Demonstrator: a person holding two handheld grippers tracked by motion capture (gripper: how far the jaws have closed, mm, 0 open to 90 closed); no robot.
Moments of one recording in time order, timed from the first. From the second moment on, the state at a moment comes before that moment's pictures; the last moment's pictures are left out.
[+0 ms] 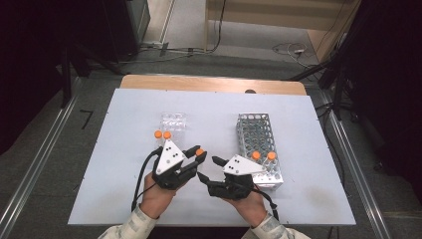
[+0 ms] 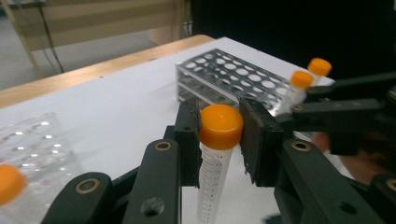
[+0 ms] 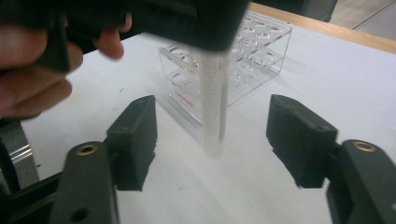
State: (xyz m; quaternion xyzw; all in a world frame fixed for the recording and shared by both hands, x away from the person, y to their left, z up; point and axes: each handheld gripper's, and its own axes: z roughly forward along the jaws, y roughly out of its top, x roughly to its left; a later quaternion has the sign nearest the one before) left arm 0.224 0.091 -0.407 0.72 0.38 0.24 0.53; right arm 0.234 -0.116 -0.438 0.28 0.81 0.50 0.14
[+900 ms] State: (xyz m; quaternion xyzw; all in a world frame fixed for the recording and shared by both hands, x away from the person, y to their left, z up) left arm 0.246 0.141 -0.395 0.67 0.44 0.30 0.52; right arm 0.228 -0.123 -0.437 0.28 0.81 0.49 0.14
